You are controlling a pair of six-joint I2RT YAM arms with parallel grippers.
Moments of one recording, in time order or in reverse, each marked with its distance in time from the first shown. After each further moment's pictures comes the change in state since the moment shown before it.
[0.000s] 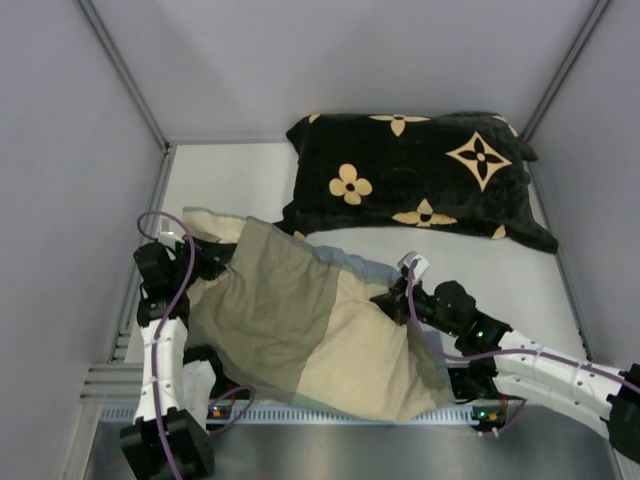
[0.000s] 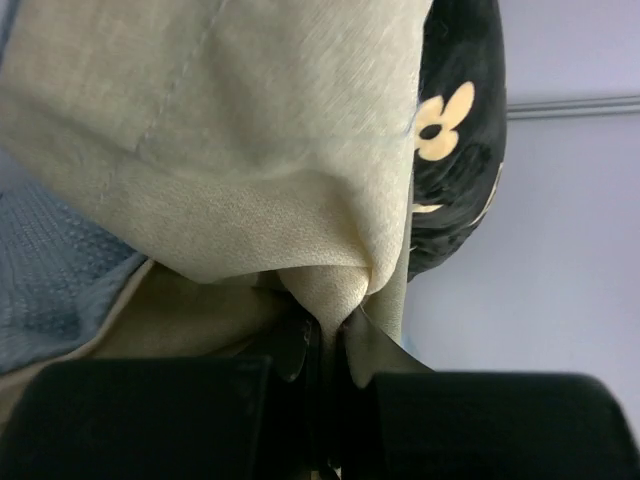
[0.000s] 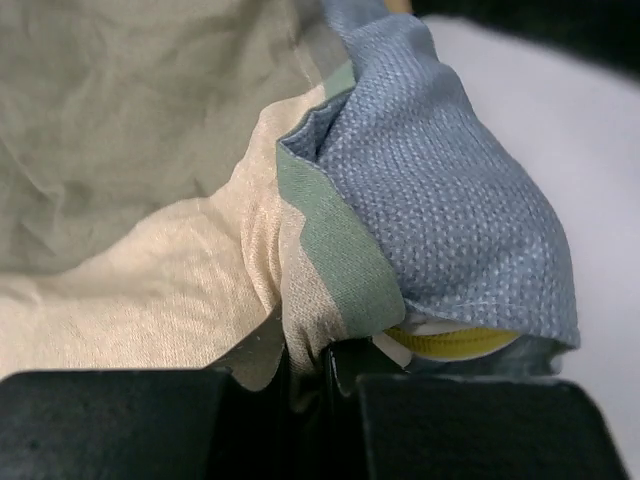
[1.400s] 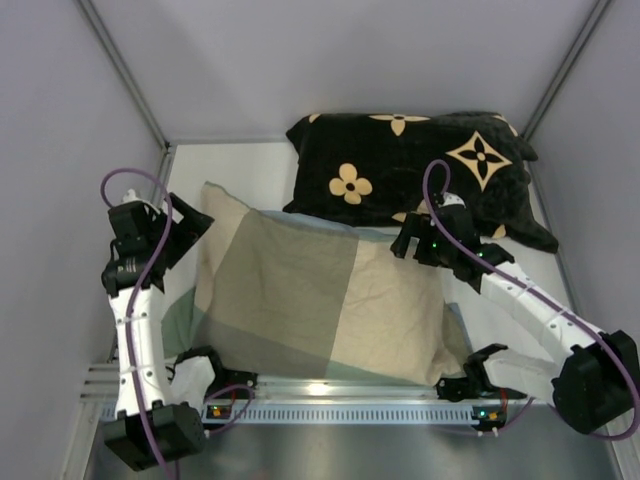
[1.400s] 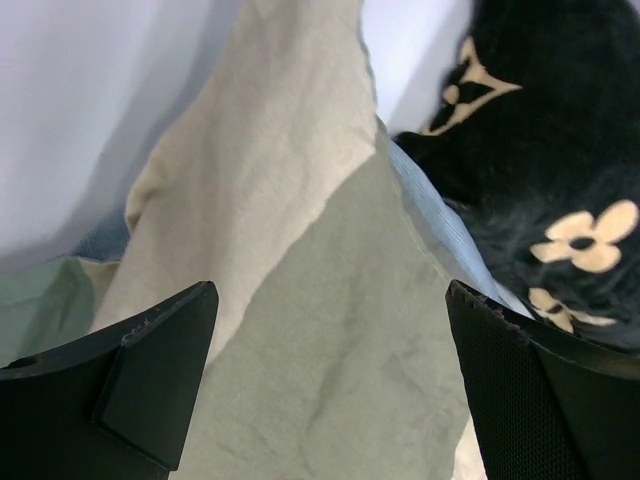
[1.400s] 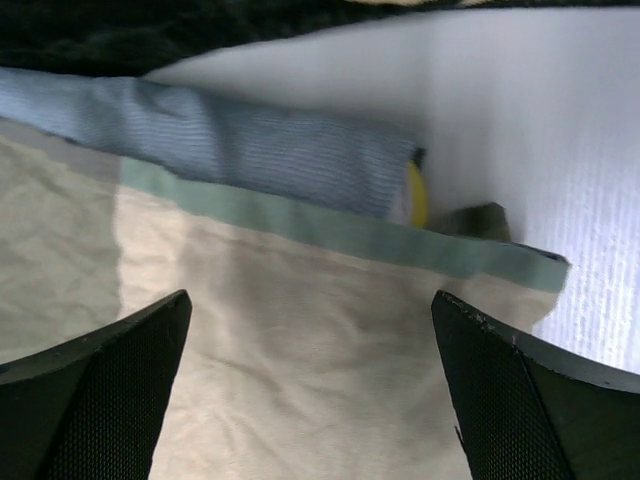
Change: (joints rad) left arm -0.012 0.159 0.527 -0.647 -0.475 0.385; right arm -0.390 0.414 0.568 -0.644 0.121 0.336
